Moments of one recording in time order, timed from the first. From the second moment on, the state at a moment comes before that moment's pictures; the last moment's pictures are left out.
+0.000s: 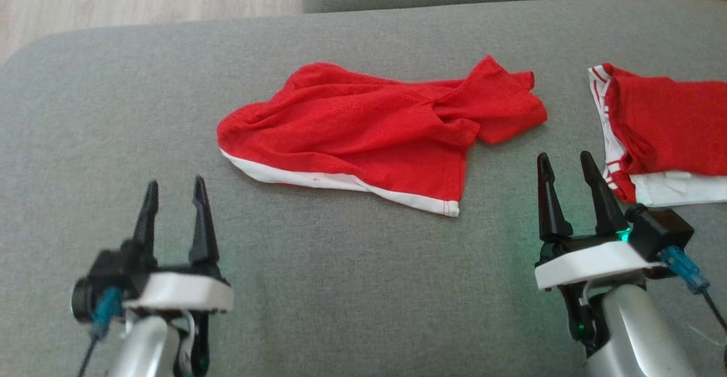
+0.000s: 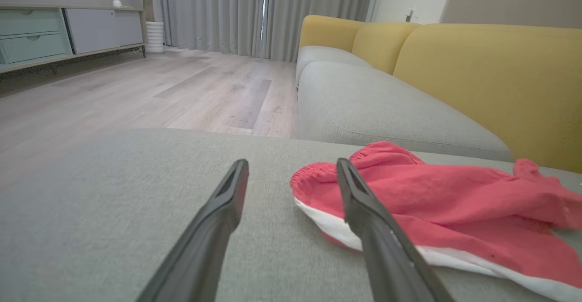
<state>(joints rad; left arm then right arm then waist) -0.18 0.20 -0.26 0.30 -0.43 0.09 -0.25 -0.17 -0.05 0.09 0.32 0.26 0.12 -0.25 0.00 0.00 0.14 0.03</state>
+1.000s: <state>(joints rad) -0.15 0.07 -0.13 0.31 -0.25 -0.05 -0.25 -0.19 -0.05 0.32 0.54 0.24 0.12 -0.12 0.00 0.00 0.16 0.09</state>
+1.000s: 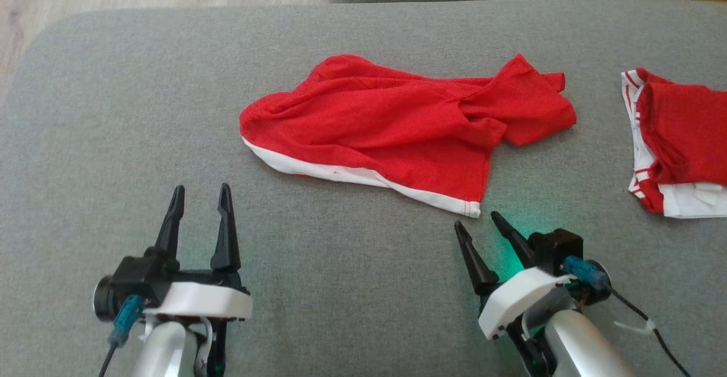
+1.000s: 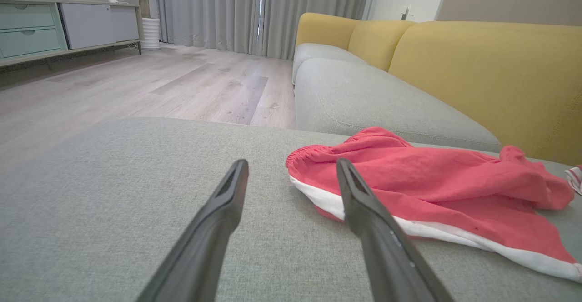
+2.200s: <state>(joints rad) -0.18 0.05 -0.10 0.35 -0.22 -0.09 -0.25 -0.32 -0.05 0.12 0.67 0.19 0.12 -0.23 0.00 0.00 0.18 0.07</state>
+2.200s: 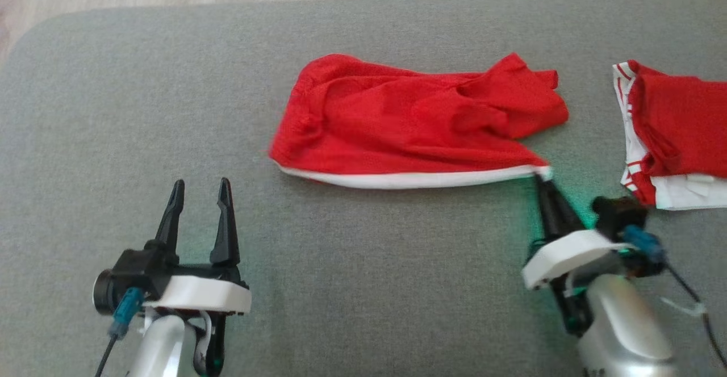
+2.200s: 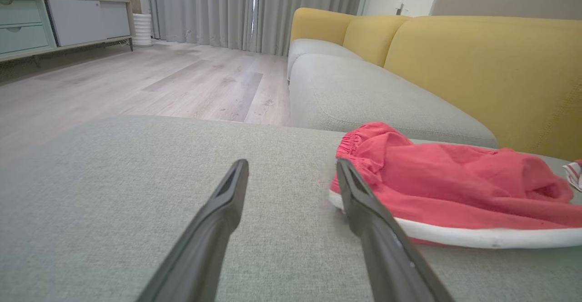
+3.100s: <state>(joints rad) -0.34 0.15 -0.53 0.58 -0.34 -0.13 -0.23 -0.32 -0.05 -0.03 0.63 0.11 0.12 -0.21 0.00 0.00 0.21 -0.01</state>
